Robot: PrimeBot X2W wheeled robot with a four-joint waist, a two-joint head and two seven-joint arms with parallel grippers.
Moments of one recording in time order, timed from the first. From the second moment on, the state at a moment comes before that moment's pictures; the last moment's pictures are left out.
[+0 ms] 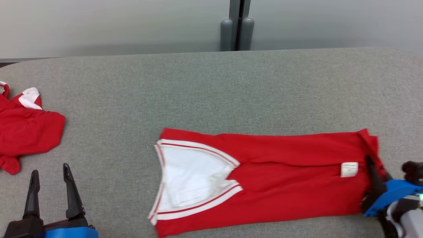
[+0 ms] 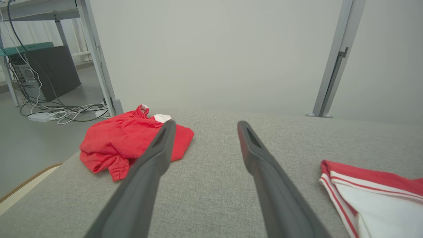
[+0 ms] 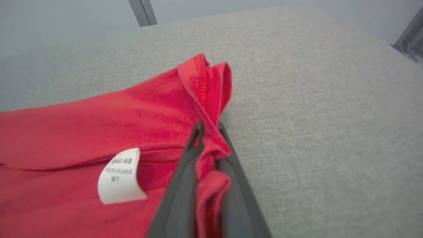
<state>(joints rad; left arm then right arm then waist) 0.09 0.06 0.19 0.03 -0.09 -0.04 -0.26 -0.33 -0.27 0.05 0.76 0.42 0.13 -0.21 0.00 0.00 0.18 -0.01</state>
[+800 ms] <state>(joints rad) 0.10 0.05 0.22 0.03 -0.10 -0.03 -0.26 -0.29 -0.19 0.21 0.41 0.42 0.13 -0.05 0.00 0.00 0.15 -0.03</state>
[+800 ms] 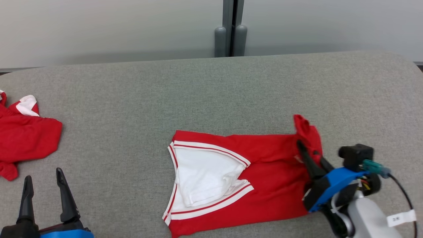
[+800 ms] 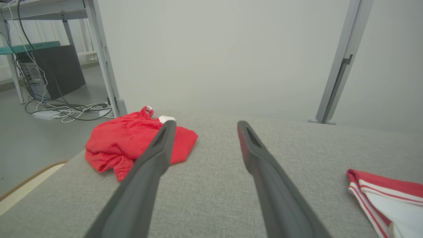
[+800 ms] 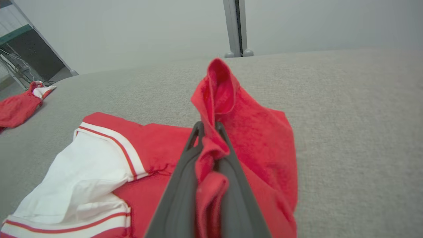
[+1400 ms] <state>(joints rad) 0.06 0.05 0.16 0.06 -0.12 -0.03 -0.26 -0.44 -0.05 0.54 0.41 0.49 0.13 -0.01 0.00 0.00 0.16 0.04</state>
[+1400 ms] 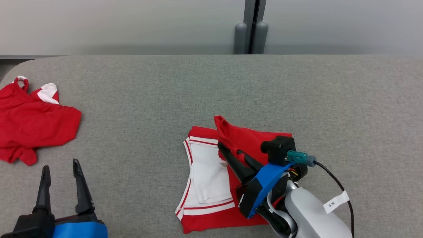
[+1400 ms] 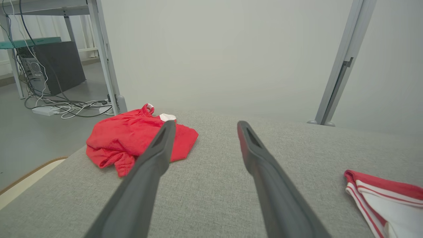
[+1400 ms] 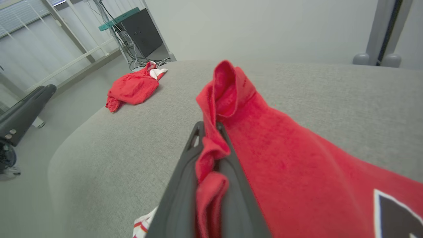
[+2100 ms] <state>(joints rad) 0.04 0.05 0.16 0.09 -0.12 -0.04 -0.26 -0.57 -0.05 0.60 0.68 0.56 0.13 -0.24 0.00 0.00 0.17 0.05</state>
